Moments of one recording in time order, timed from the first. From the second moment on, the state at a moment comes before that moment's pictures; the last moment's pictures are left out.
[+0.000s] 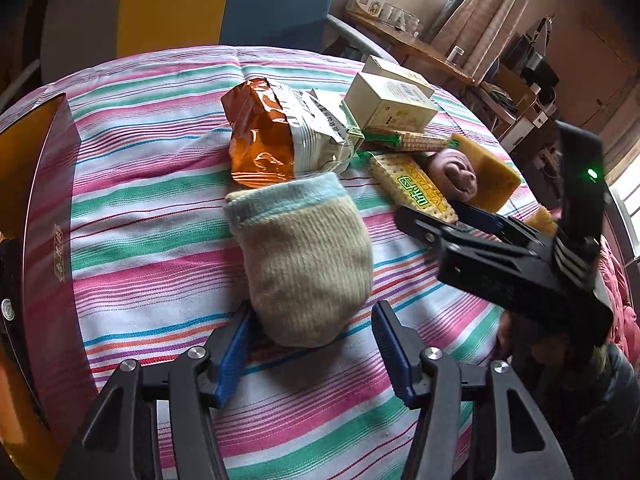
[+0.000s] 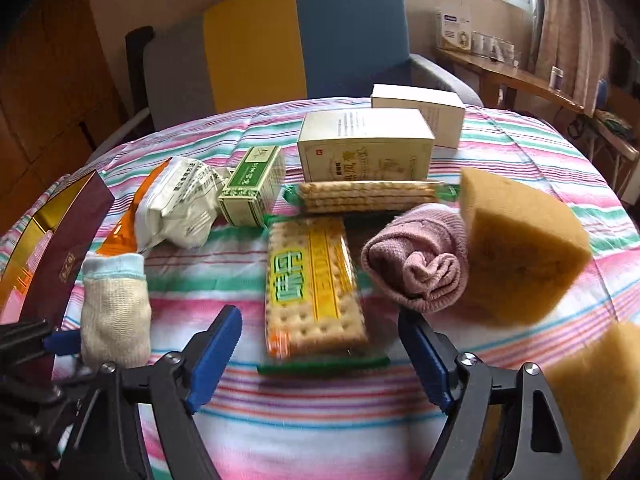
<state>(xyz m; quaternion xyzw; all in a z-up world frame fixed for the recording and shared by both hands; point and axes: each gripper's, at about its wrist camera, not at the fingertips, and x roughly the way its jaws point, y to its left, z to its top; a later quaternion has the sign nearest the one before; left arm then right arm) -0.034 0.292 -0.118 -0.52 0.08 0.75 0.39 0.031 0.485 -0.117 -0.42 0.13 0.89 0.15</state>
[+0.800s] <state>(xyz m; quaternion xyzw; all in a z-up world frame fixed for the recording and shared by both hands) -0.047 0.283 -0.121 -0.55 0.04 0.76 0.35 -0.001 0.477 -0.127 -0.46 0.09 0.87 0.15</state>
